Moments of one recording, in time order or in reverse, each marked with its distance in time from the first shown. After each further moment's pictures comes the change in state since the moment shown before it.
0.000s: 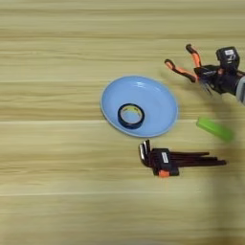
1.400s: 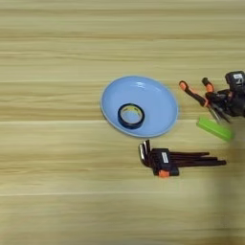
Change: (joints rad) arm -0.018 -0.034 0.013 0.291 -0.061 -0.122 -0.063
